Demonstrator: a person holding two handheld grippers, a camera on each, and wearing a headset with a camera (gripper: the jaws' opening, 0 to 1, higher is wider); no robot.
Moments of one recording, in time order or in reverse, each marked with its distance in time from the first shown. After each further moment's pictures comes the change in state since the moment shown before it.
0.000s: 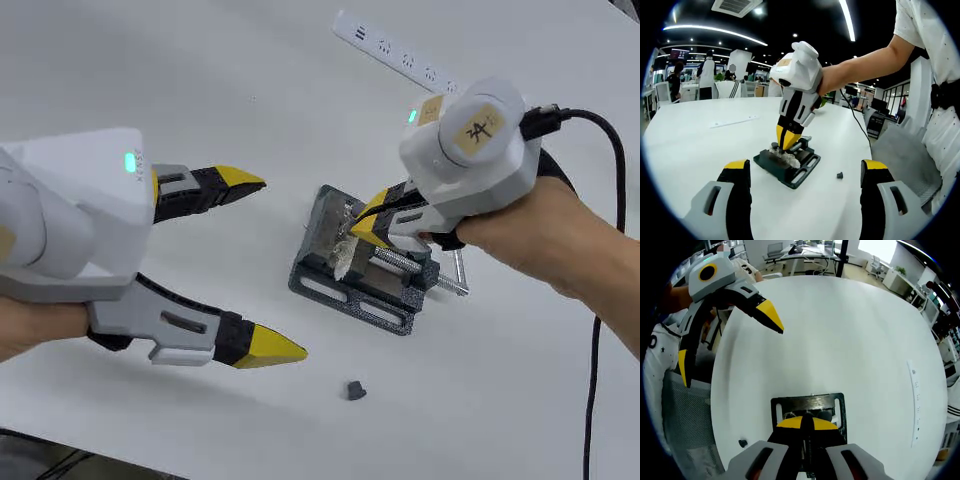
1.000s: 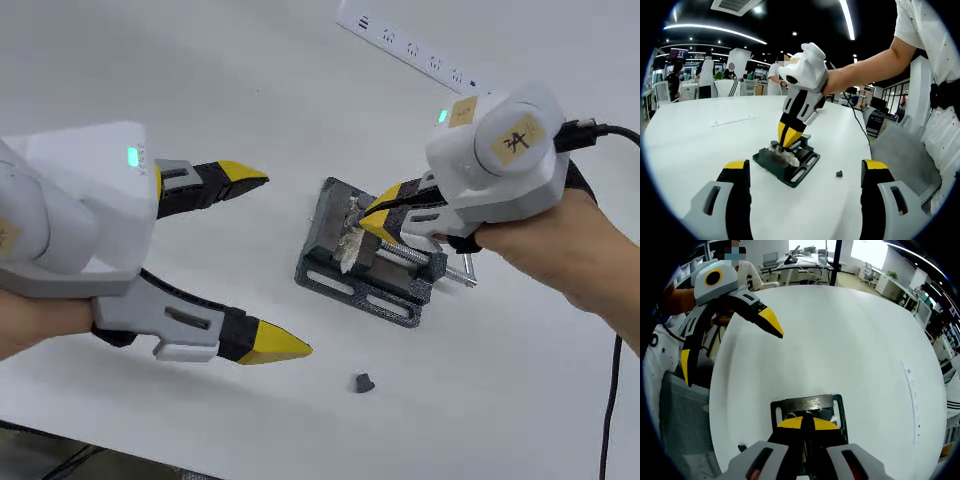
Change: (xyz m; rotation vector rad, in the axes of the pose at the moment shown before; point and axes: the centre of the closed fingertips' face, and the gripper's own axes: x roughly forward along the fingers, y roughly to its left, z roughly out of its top) left arm 0.000 -0.001 -0.003 -0.001 0.015 -0.007; right arm -0.003 -0.001 -0.002 0.031 -0.098 -0.036
